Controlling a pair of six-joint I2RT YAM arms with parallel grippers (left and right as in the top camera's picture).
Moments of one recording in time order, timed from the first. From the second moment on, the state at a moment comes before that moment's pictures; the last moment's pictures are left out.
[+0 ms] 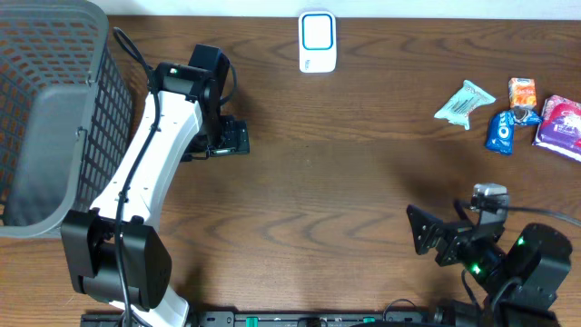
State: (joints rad) left arm -0.22 1.77 1.57 -1.34 -0.01 -0.35; right arm -0.25 0.41 0.65 -0.85 -0.59 0.06
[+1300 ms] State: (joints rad) left arm -0.22 1.77 1.57 -1.34 -0.01 -0.35; right arm -0.03 0.01 0.01 0.00 -0.21 0.16
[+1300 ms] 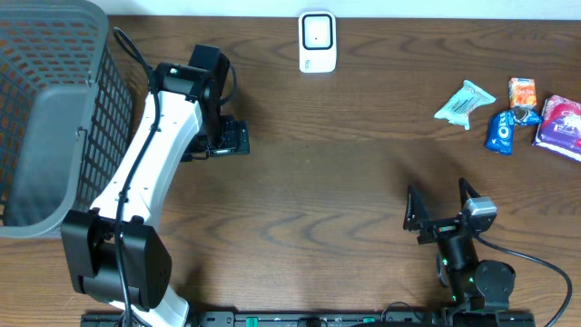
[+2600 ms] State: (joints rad) left arm -0.22 1.77 1.57 -1.34 -0.01 -0.35; right arm -0.03 0.01 0.01 -0.06 -0.15 -0.02
